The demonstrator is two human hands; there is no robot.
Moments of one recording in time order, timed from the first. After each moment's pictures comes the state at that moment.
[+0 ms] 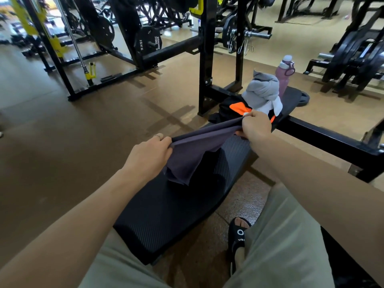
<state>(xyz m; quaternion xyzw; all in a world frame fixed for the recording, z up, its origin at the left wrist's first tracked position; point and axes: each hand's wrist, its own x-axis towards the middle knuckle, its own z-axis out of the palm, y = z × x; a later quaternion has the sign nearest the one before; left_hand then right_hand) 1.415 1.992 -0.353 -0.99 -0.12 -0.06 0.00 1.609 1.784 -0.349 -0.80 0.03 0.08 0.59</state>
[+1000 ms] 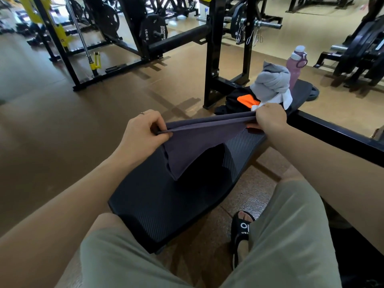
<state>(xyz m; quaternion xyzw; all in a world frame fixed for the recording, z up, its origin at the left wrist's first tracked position) 1.400 2.016 -0.331 -0.92 -0.11 -0.23 -0.28 1.628 1.776 -0.353 -0.80 0.01 0.11 0.59</state>
